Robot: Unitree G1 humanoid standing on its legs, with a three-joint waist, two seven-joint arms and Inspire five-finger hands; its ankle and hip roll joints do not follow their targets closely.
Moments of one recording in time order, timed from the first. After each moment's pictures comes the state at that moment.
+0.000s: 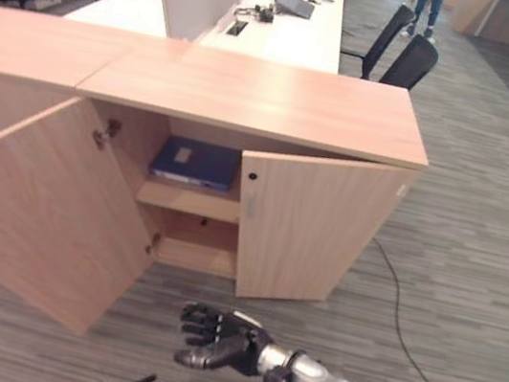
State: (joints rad) left arm 0.01 0.19 -0.03 1.22 -0.50 0.00 0.08; right arm -0.22 -0.29 0.85 0.33 0.91 0.10 0.26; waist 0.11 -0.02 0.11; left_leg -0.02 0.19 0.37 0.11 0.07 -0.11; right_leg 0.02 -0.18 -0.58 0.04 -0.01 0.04
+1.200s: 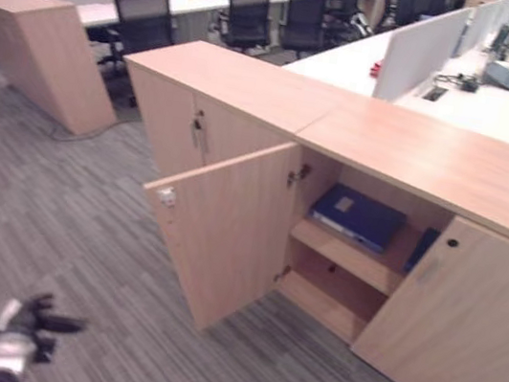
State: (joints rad) left arm -0.26 0.80 -0.01 1.15 -0.24 0.00 0.07; right arm 0.17 -0.23 0.02 1.14 0.55 -0.01 0.05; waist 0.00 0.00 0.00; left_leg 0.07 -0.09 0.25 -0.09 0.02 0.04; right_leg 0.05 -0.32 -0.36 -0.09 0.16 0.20
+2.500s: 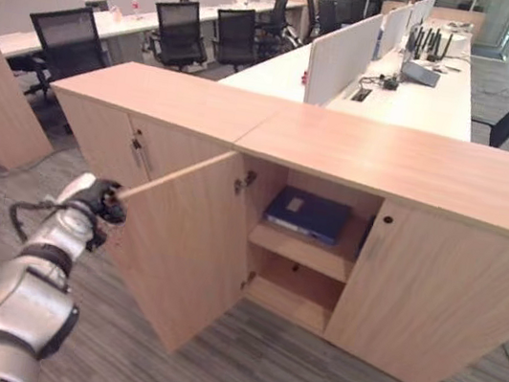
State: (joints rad) left arm -0.81 0.72 -0.46 1.30 -0.03 0.00 -0.01; right arm 0.18 -0.26 -0.06 1.16 0.69 0.02 0.08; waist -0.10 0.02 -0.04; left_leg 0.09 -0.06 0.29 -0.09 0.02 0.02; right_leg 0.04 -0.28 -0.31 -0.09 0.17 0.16
